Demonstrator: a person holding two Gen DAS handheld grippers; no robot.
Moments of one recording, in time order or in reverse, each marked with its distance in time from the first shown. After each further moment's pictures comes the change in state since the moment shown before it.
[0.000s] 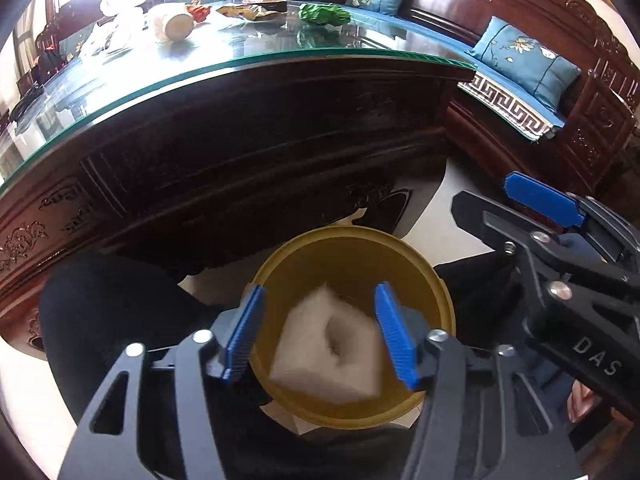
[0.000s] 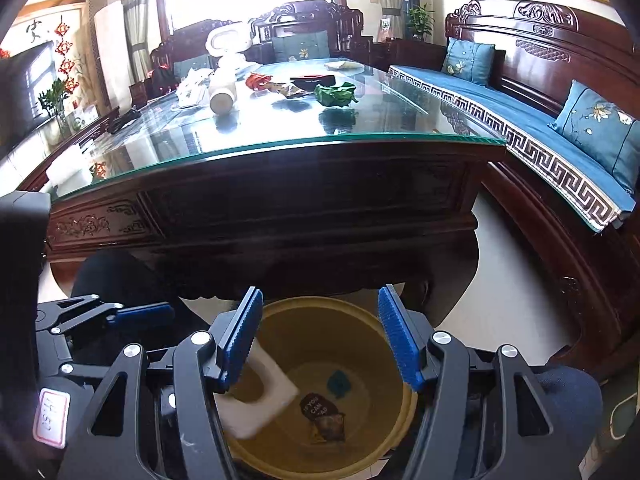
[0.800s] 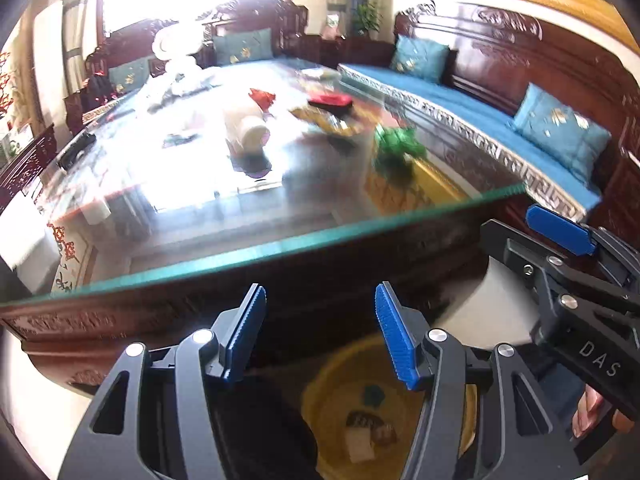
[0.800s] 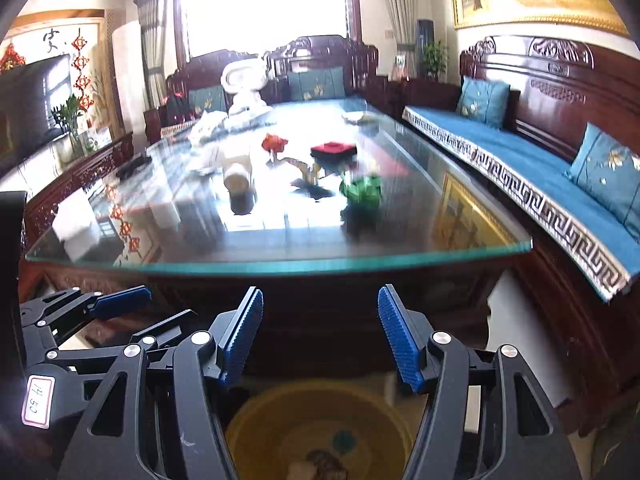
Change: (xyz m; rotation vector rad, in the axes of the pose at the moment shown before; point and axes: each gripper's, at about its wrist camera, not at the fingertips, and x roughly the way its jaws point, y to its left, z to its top) left arm -0.048 0.047 0.089 -0.094 -0.230 0.145; right arm 0.005 0.021 0.108 -0.048 -0.148 0.035
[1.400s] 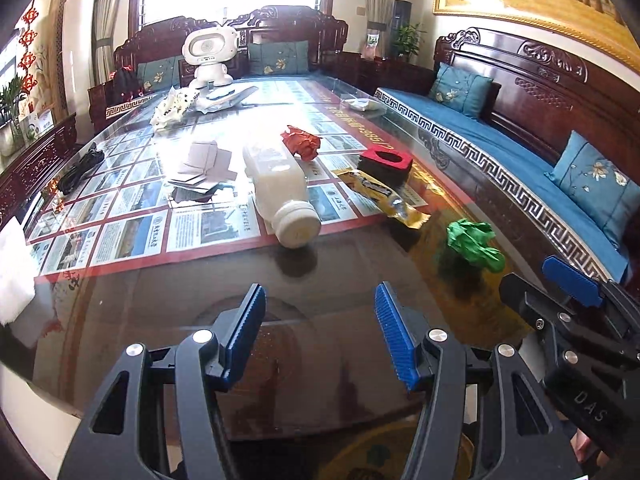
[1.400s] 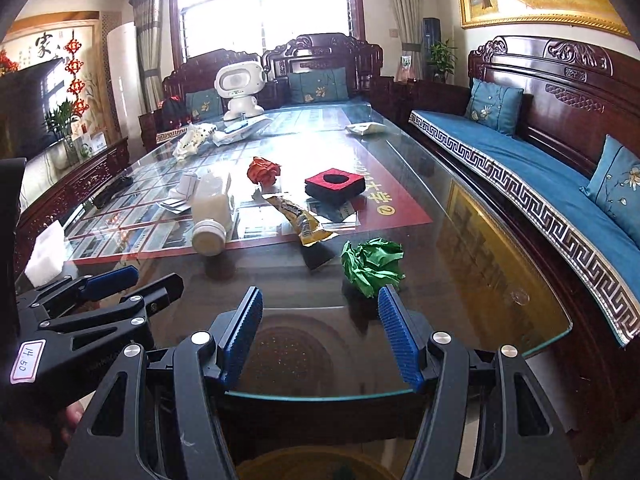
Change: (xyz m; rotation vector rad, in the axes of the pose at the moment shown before) left arm 0.065 0.040 0.093 -0.100 -0.041 0.068; right arm 0.085 -0.010 0.060 0.005 0.029 0.012
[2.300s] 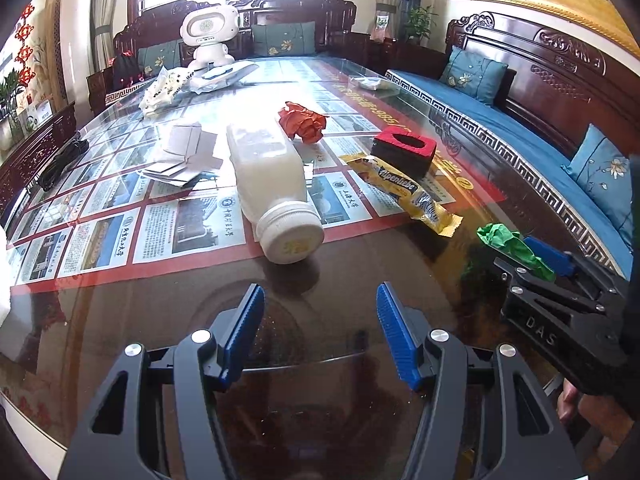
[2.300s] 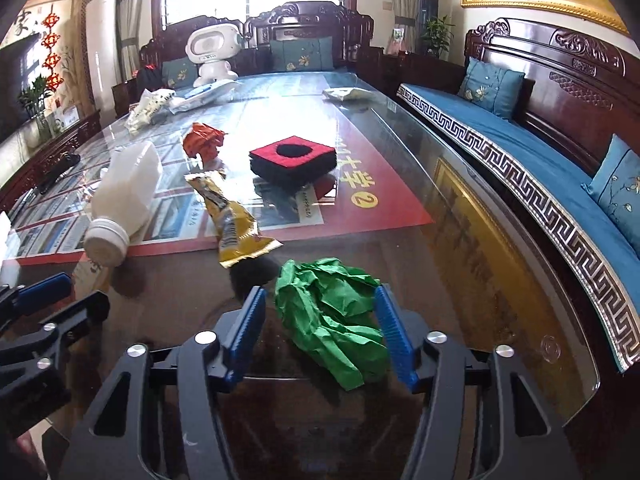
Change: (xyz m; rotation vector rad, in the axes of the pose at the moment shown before) left arm 0.053 -0.001 0.015 -0.012 0.063 0.025; right arm 0.095 -0.037 0.018 -0.019 0.101 -0.084
